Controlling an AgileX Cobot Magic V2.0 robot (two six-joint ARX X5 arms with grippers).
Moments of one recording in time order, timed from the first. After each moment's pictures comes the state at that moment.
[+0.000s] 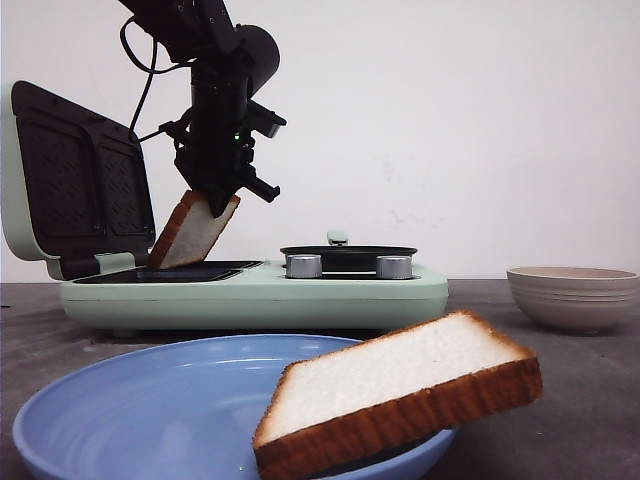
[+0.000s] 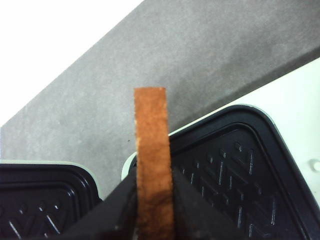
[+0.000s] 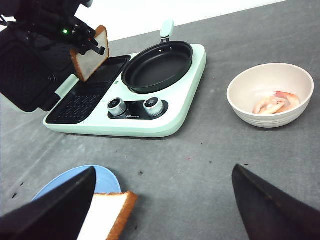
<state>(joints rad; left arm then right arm) -0.43 2.21 2.03 -0.61 -0.51 0.31 0.05 0.18 0.55 -0.70 -0.43 0.29</state>
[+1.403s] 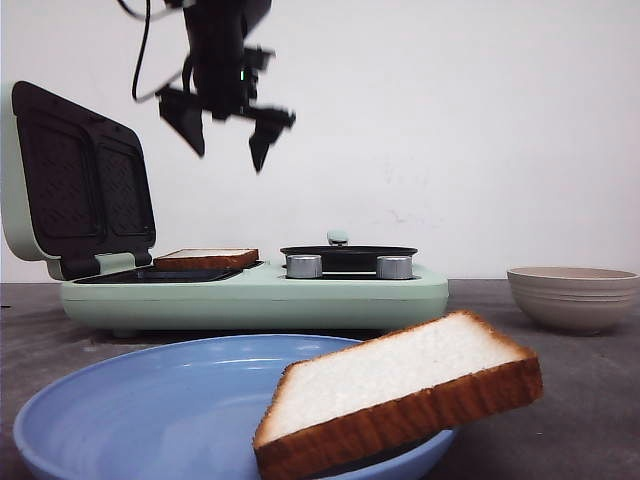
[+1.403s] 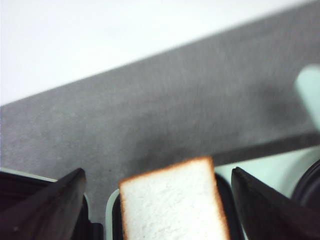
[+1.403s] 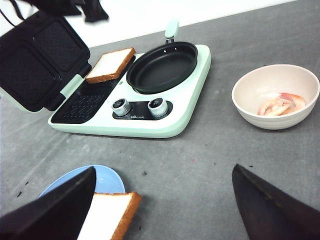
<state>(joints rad) -0.42 2.23 2.33 -0.79 -0.39 0.02 0.05 0.18 0.55 -0.69 -0.44 0.29</state>
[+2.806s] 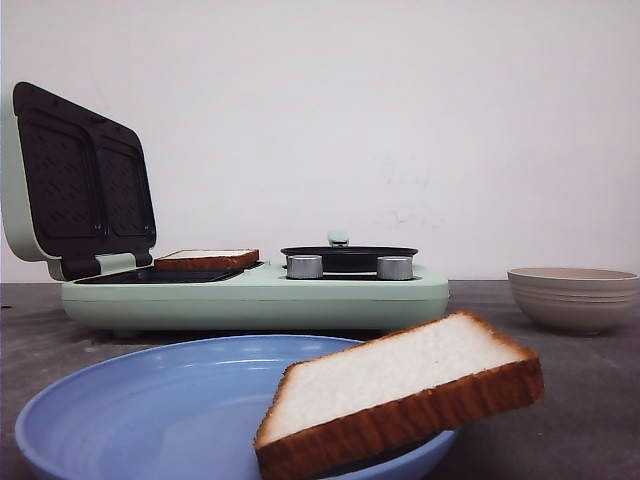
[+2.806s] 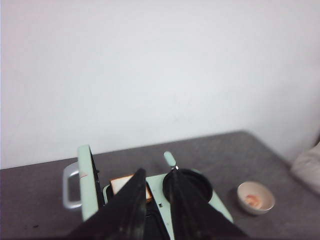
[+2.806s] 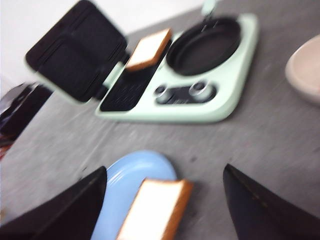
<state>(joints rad) -0.87 0.97 2.30 -1.42 -0.45 -0.16 0.13 0.31 0.55 -0.62 -0.58 0.44</state>
